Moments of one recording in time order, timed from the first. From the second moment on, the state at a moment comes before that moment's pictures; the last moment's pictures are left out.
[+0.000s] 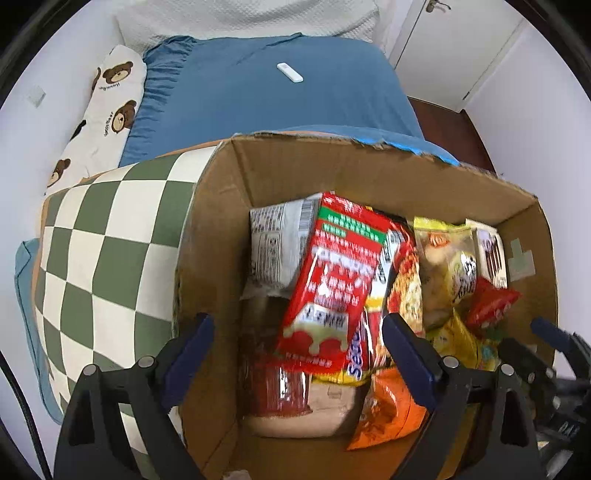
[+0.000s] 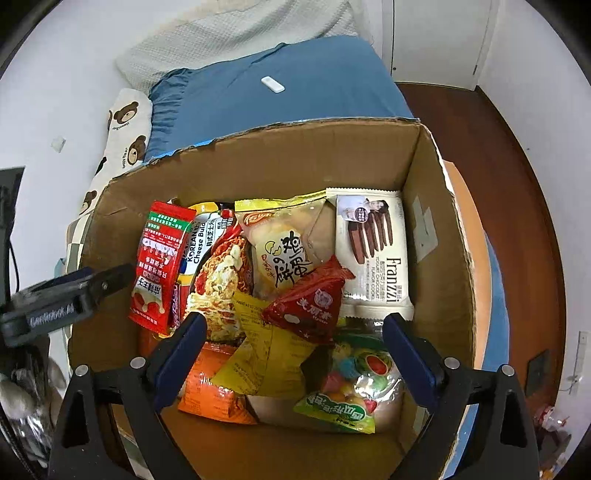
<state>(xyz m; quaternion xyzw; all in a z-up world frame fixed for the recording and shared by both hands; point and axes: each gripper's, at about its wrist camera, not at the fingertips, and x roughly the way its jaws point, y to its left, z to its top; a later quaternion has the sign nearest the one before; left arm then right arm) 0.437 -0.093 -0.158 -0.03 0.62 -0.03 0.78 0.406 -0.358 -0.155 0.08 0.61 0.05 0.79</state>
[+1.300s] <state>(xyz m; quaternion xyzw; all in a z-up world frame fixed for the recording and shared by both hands) 0.238 -0.103 -0.004 -0.01 0.43 -0.05 0.90 0.211 -0.346 0.006 0.02 0.44 0.03 0.90</state>
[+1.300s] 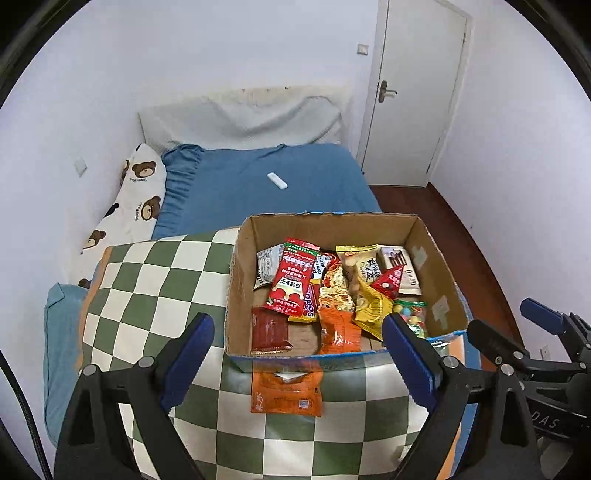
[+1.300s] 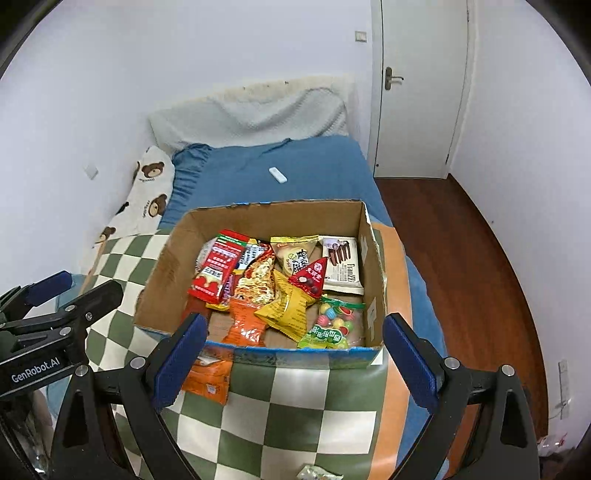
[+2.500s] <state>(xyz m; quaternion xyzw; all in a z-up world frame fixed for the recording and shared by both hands) 0.216 -0.082 -0.214 0.00 0.62 0.01 0.78 0.104 -0.385 -0.272 0.18 0.65 -0.02 0.73</state>
